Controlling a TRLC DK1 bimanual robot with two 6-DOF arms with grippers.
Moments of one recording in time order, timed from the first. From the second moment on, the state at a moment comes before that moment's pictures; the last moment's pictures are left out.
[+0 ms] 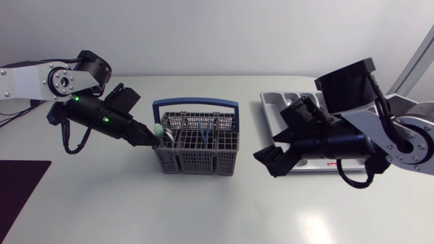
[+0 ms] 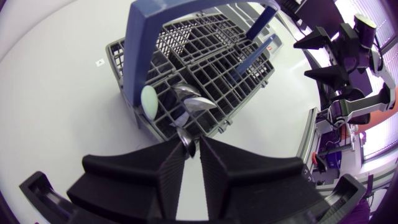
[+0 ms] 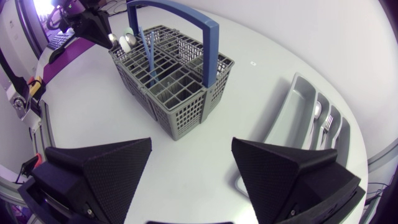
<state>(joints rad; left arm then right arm) -0.15 1.61 1.11 -0.72 0.56 0.41 0.48 1.22 0.77 -0.38 -0.16 -0.19</state>
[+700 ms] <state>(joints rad) -0.10 1.54 1.11 -0.73 0.64 0.39 0.48 1.21 0.75 -0.37 -0.17 -0.19</state>
